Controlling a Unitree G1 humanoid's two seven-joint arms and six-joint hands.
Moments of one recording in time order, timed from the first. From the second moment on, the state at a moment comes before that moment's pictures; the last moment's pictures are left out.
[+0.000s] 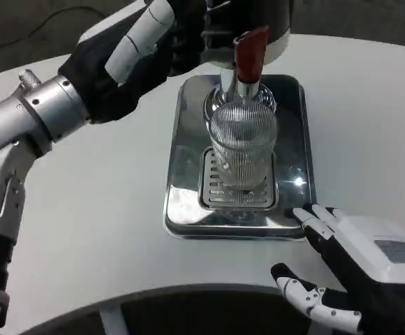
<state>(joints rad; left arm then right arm) -0.97 0.48 0.06 0.47 -0.31 -0.03 -0.84 0.09 -0.16 0.13 -0.85 -1.21 0.25 0.79</state>
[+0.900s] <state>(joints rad) -1.10 0.43 -0.01 0.61 -0.19 -0.09 -0.89 0.12 -0.16 0.11 -0.87 -1.17 0.25 0.77</state>
